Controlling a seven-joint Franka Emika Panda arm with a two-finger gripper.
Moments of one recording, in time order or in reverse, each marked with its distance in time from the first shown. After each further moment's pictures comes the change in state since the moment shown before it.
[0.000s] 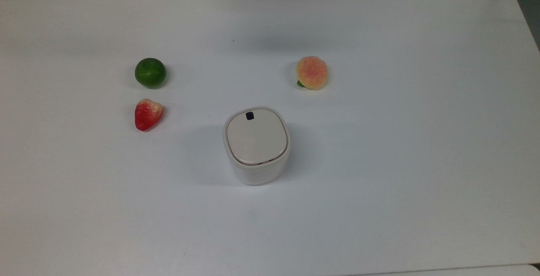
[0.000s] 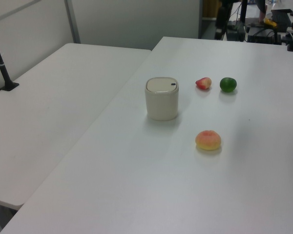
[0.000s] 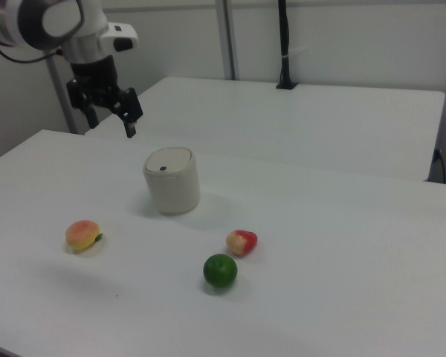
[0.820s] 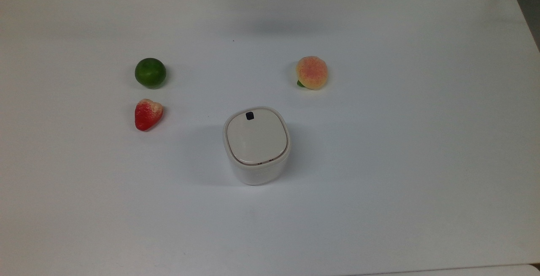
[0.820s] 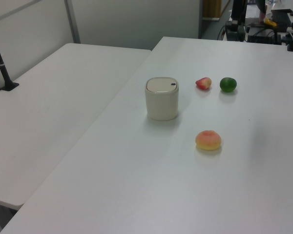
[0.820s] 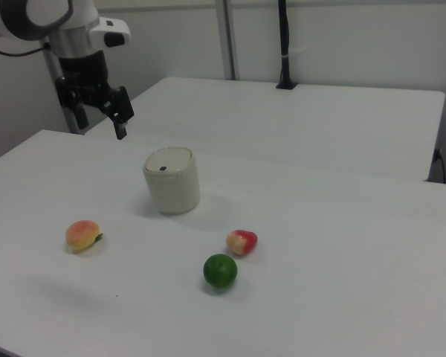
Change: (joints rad) arm -0.041 -0.066 0.018 -0.020 0.000 -0.090 0.001
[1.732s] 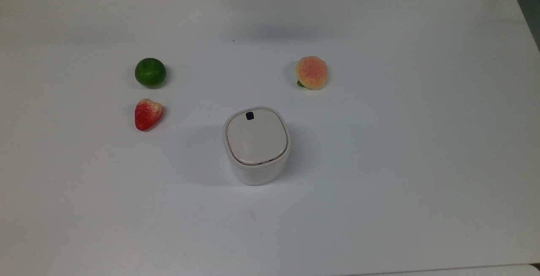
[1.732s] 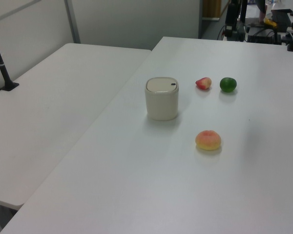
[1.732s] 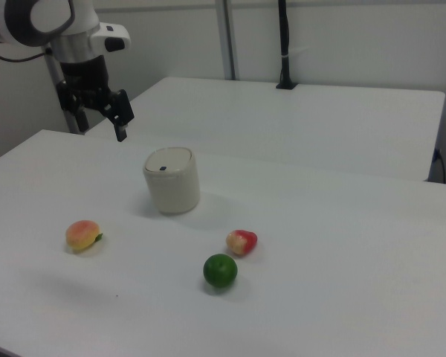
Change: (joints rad) arm -0.041 0.021 0.063 -0.007 0.000 0.032 0.000
